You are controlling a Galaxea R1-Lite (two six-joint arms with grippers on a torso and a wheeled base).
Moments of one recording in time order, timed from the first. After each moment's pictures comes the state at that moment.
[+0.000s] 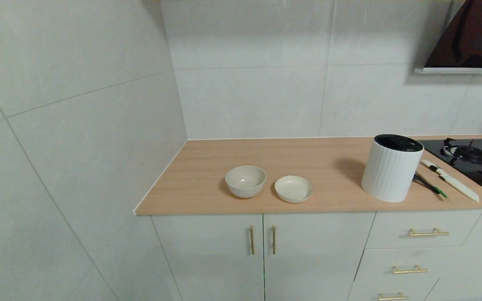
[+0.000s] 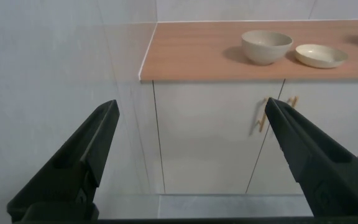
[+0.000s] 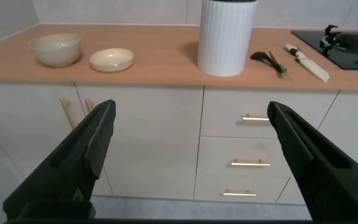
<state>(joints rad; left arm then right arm) 0.00 0.00 0.00 0.00 0.00 0.00 0.00 0.00 0.00 0.00 0.03 -0.02</state>
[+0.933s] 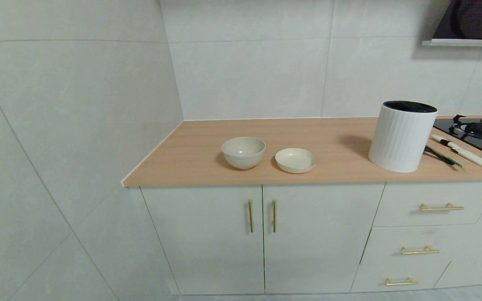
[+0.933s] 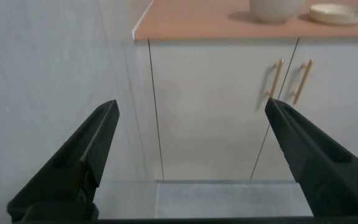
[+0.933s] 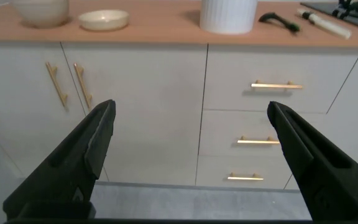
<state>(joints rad) 0.00 0.00 0.00 0.00 0.00 0.00 0.00 0.00 0.00 0.00 0.03 -0.02</state>
